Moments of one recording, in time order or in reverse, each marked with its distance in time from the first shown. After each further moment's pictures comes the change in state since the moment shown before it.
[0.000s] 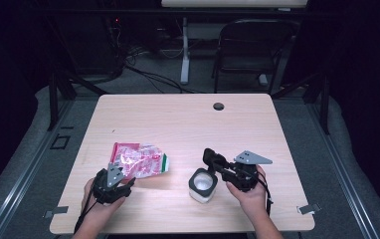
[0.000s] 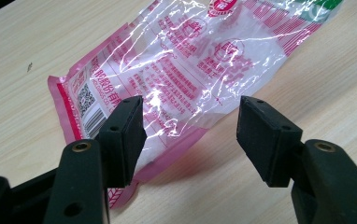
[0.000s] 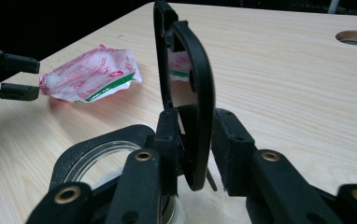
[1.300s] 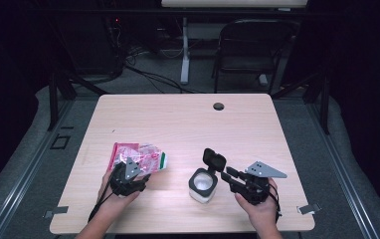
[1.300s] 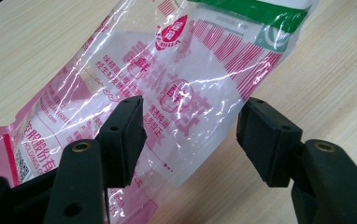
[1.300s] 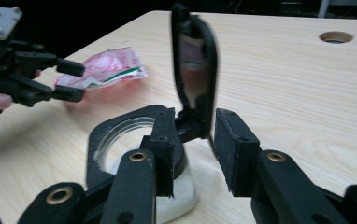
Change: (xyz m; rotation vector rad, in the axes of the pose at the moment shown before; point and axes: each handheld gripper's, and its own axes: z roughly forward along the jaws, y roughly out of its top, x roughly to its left) left arm -0.016 0.027 0.030 0.004 -0.079 0.073; right arm 0.008 -0.014 -0.039 -0.046 -0.024 0.029
